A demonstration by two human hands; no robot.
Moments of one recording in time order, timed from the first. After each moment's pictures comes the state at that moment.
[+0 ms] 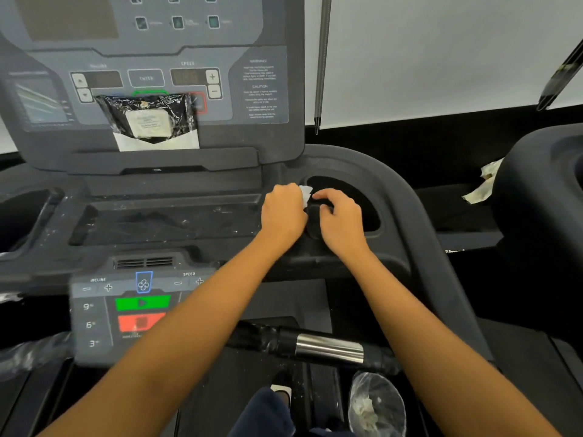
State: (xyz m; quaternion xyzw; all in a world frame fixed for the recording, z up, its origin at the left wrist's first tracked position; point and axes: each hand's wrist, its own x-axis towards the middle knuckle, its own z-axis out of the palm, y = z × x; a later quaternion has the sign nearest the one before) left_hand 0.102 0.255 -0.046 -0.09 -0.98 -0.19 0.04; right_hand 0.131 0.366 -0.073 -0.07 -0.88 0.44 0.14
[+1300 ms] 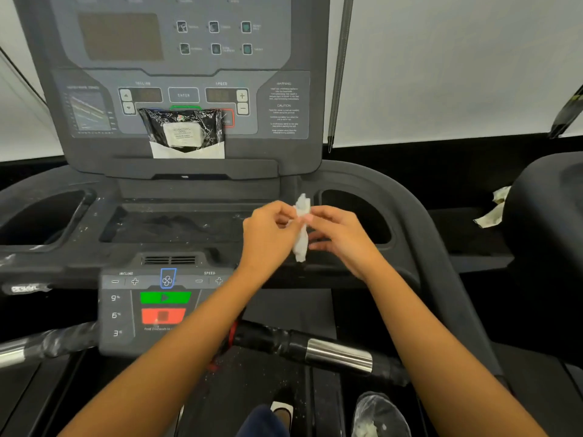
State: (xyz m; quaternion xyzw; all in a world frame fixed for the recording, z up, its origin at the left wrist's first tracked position) left_hand 0.155 0.202 -0.028 -0.03 -0.84 -0.53 0.09; right_hand 0.155 0.349 -0.038 -0.01 -0.71 0.70 -0.09
